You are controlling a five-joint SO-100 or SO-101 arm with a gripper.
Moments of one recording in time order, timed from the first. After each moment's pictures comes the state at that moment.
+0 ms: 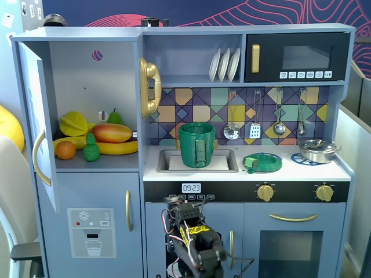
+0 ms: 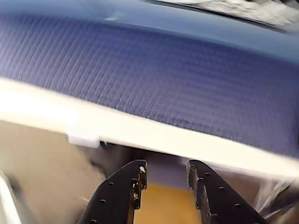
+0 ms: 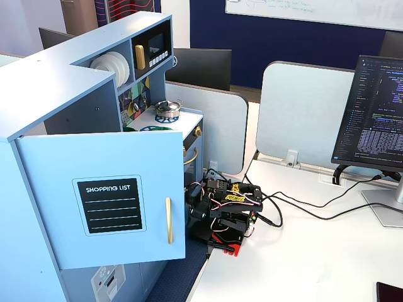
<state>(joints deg) -22.3 178.6 172.0 68.6 -93.9</state>
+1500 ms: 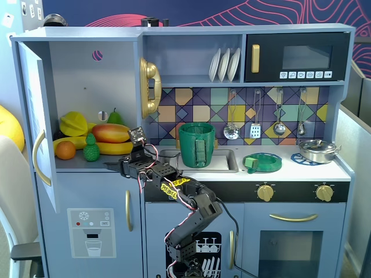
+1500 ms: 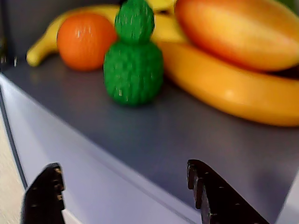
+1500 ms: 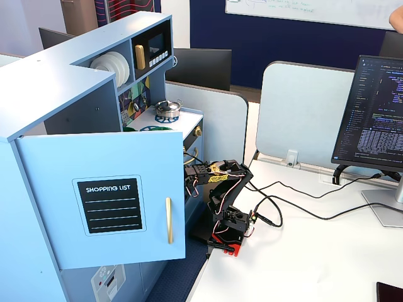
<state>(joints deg) -41.9 129.6 124.1 4.8 -95.2</state>
